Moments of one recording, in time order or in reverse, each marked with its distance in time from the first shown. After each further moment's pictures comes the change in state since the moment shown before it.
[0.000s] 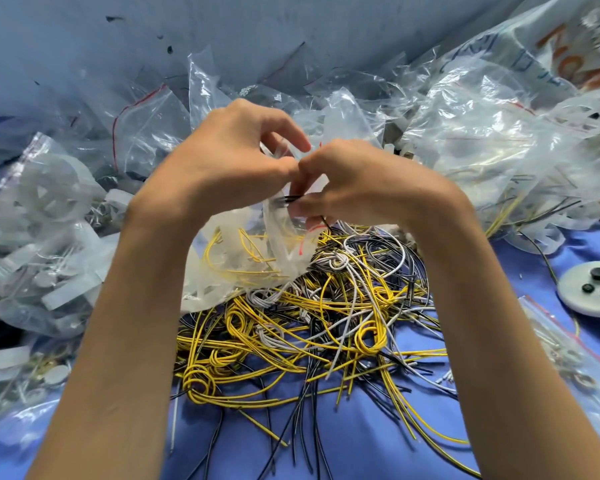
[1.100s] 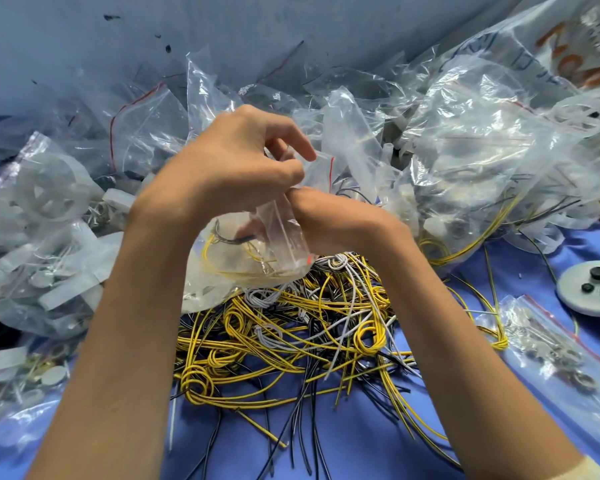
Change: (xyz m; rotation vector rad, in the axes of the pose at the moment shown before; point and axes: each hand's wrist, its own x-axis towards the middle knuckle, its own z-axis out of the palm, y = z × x) left_hand -0.001 0.003 0.004 -0.030 -0.042 -0.013; right_hand 0.027 0.011 0.048 0.134 -0.138 -0.209
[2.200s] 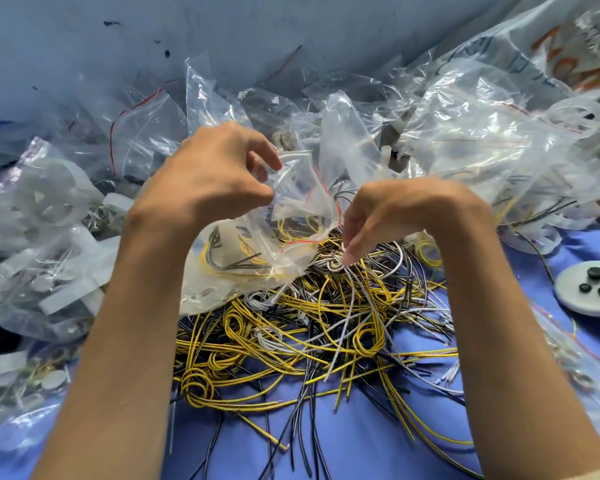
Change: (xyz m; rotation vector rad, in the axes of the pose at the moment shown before) left_hand 0.004 -0.020 -0.003 0.211 0.044 -0.119; right_hand -0.045 0.024 -0.044 -0.197 -0.194 0.538
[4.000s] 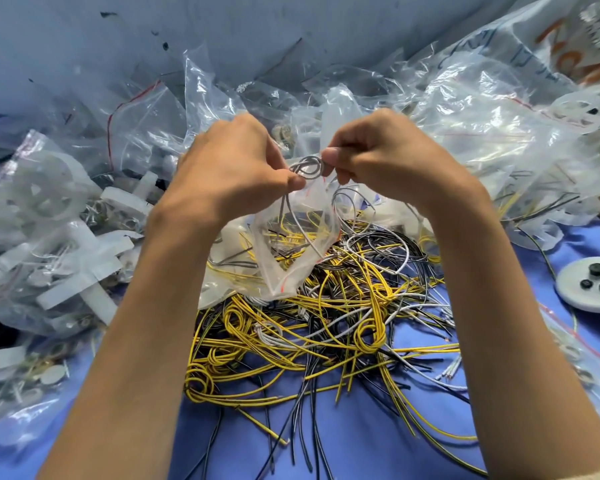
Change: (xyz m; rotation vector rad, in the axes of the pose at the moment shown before) left_hand -0.001 0.014 0.009 0.018 0.049 -0.043; right_hand 0.001 -0.014 -0.010 0.445 0.598 -0.220
